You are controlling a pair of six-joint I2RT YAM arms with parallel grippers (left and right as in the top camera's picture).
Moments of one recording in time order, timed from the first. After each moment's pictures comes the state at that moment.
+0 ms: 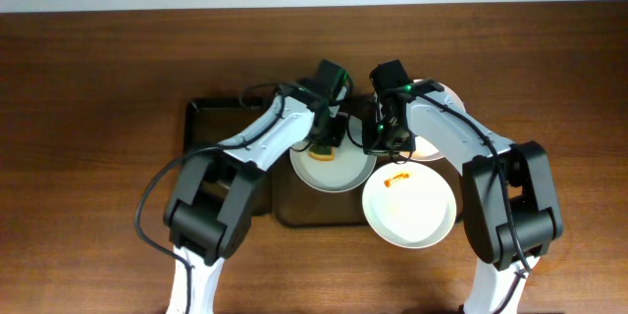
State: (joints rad) left arm -0.54 2.19 1.62 -0.69 0.07 -0.21; right arm 0.30 2.02 1.41 -0.84 -0.15 0.32
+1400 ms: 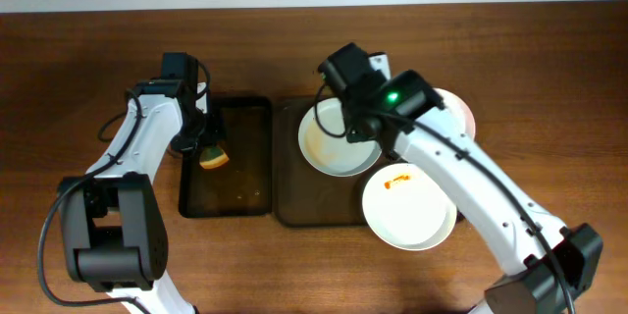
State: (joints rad) left arm -0.01 1.90 1.38 -0.87 0.07 -0.20; right arm 0.58 1.75 1.73 -1.23 0.35 0.43
